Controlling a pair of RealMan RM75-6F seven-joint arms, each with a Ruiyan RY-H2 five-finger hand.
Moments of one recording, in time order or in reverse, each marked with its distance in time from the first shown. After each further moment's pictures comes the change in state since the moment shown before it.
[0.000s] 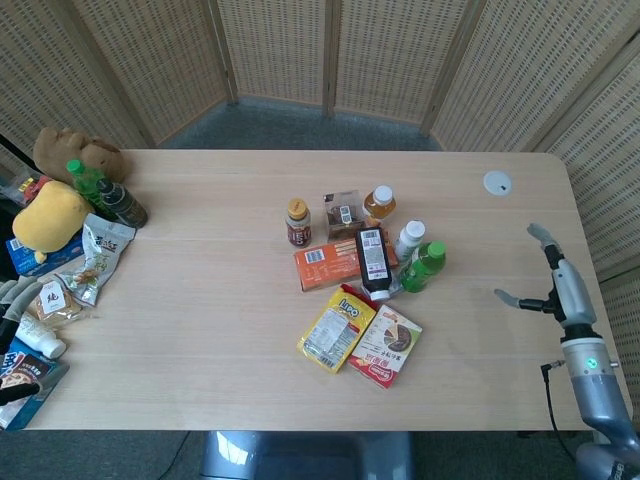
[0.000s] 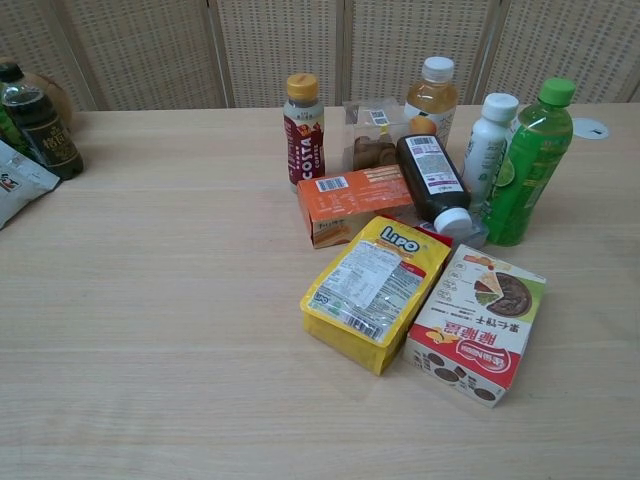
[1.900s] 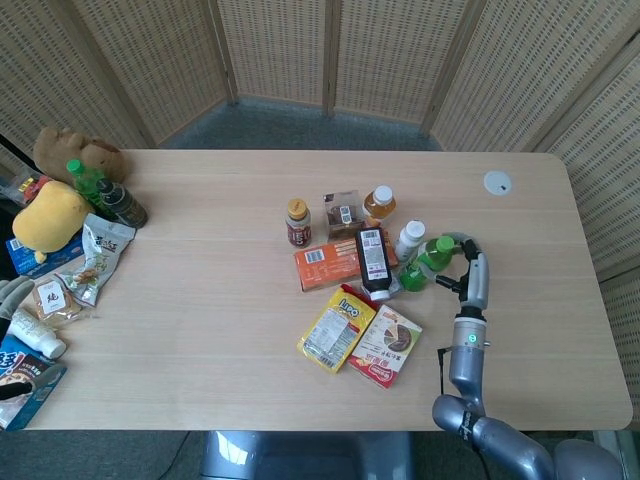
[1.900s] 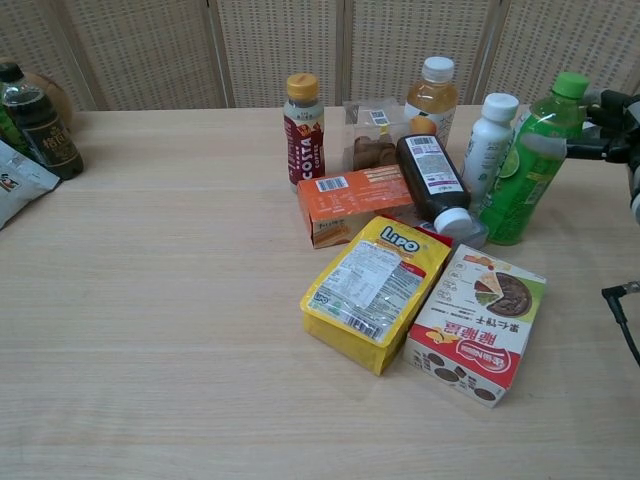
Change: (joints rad) left arm -0.001 0.022 0.000 0.010 -0.032 -0.012 -0.055; right arm 0.191 -0.767 0.165 0.578 0.118 0.173 0.002
